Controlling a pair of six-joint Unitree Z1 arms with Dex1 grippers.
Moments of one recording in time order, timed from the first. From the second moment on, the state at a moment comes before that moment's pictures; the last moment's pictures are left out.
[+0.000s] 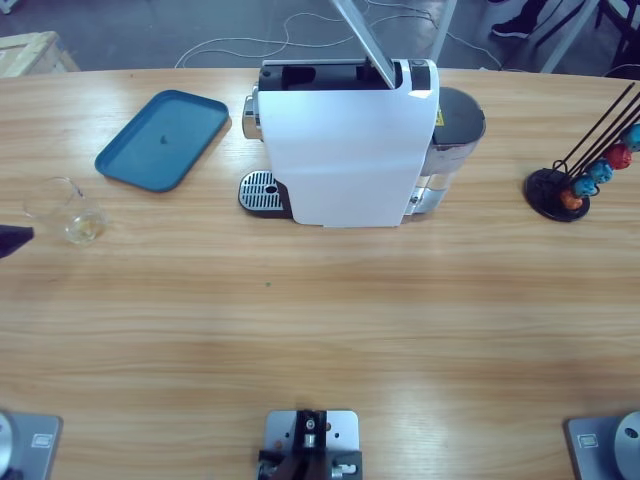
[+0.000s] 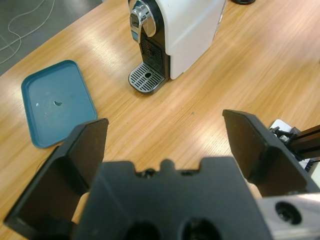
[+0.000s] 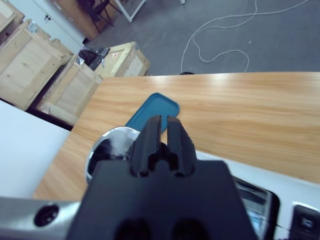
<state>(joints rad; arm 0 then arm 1) -0.92 0.91 -0.87 0.53 0.04 0.00 0.79 1.77 -1.30 -0.11 -0.09 0.57</state>
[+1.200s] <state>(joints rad) -0.91 0.96 -0.86 0.52 0.06 -0.06 0.86 1.91 -1.31 -0.13 -0.05 0.59</state>
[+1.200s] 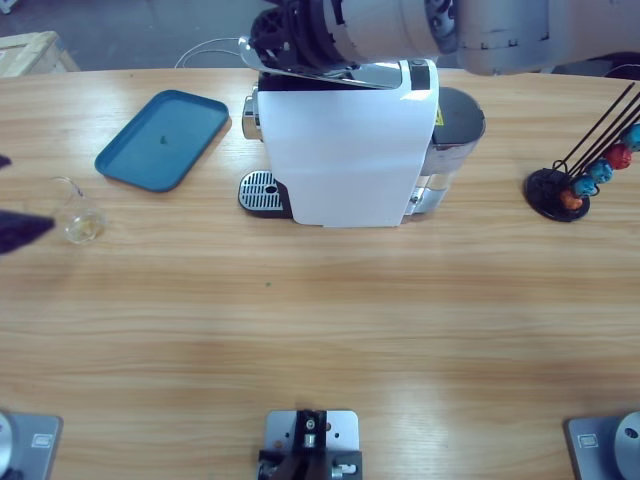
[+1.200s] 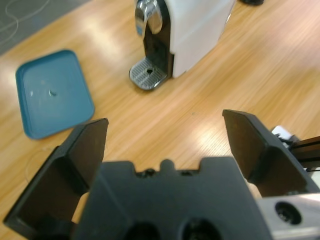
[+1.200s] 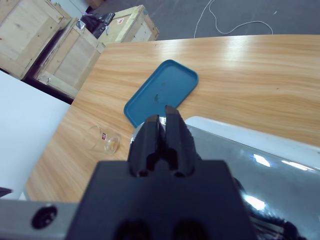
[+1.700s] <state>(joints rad) -0.89 0.93 -0.79 0.52 0.08 -0.08 0.87 1.91 -1.27 -0.13 -0.05 0.59</state>
